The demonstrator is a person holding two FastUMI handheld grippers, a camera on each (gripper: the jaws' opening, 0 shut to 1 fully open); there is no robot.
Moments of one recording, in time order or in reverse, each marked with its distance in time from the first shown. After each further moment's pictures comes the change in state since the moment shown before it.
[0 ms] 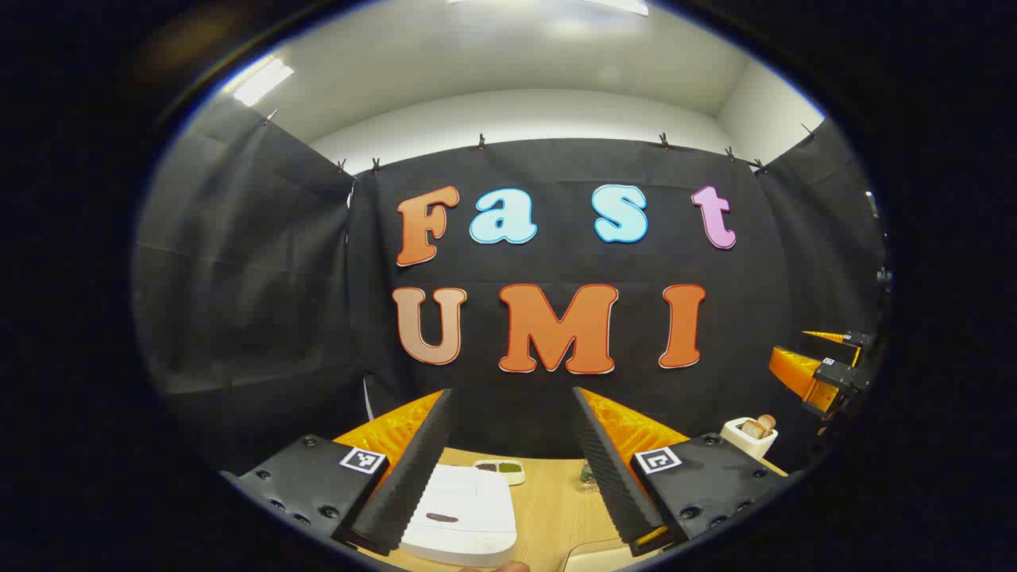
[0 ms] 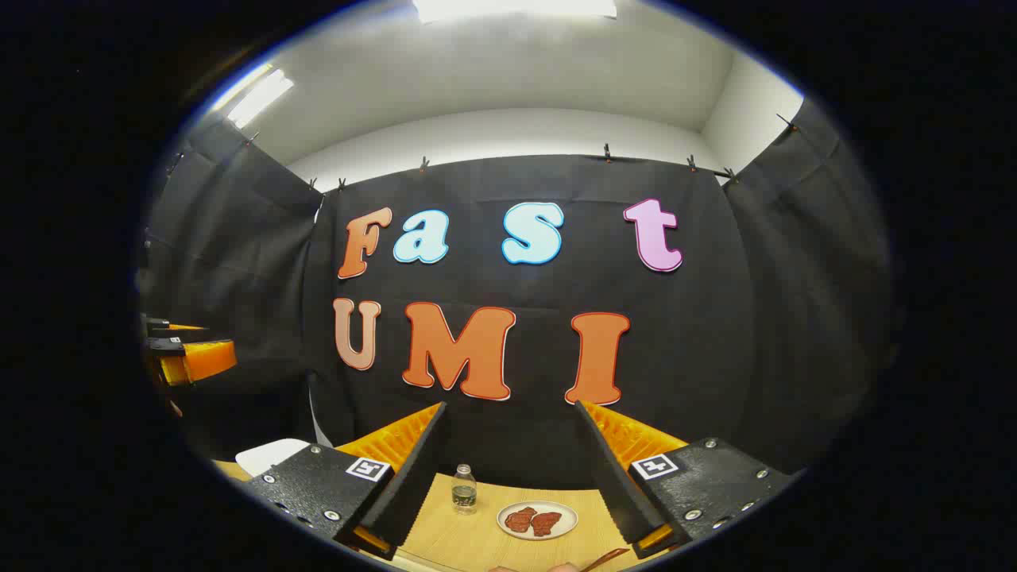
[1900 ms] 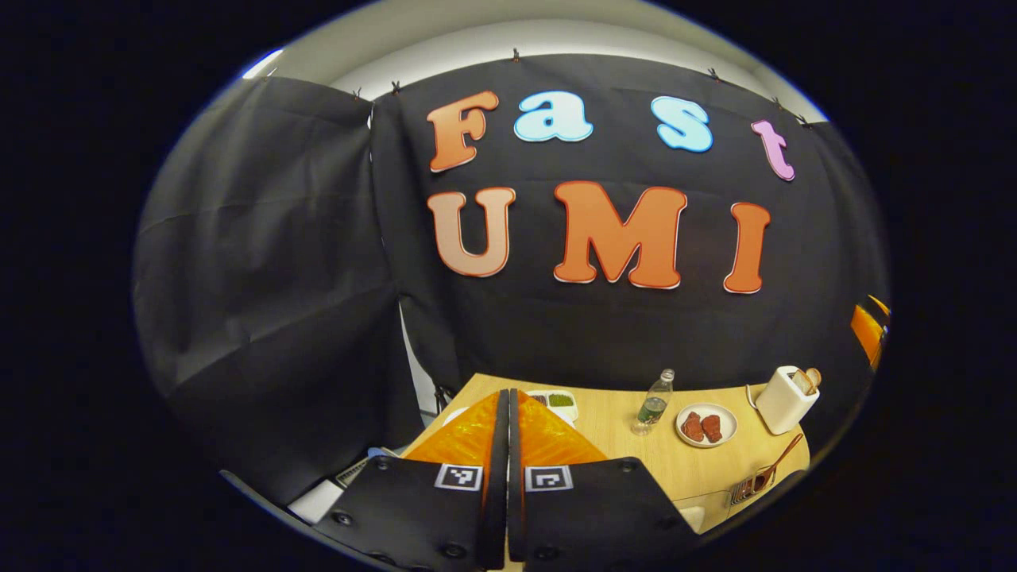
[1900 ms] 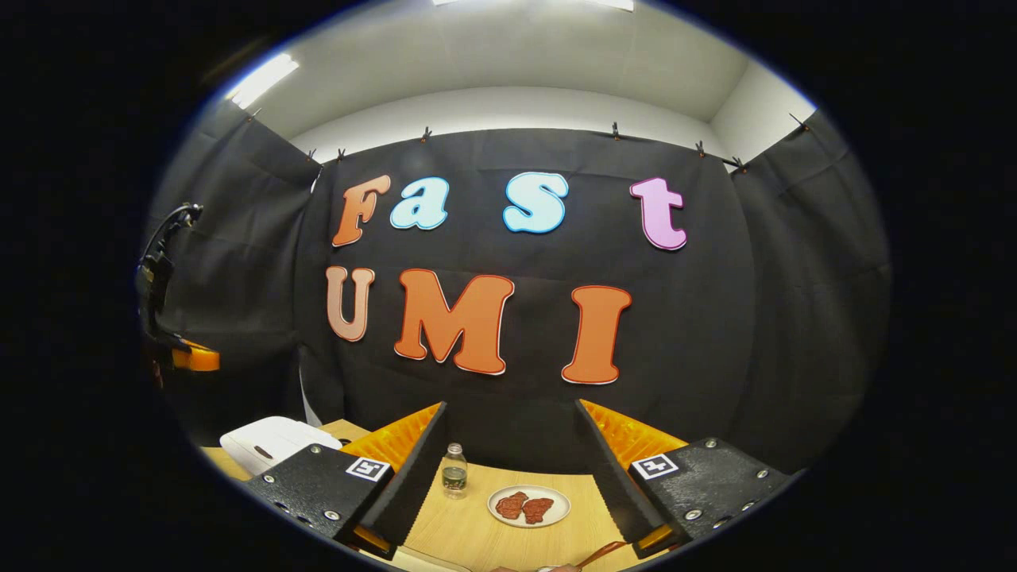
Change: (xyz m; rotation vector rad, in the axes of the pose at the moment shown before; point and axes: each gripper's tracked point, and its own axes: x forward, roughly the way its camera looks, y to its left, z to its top) left arm 0.052 0.079 -0.126 -0.035 0.448 0.094; right arm 0.013 -0.006 -0.040 -0.039 0.109 -0.024
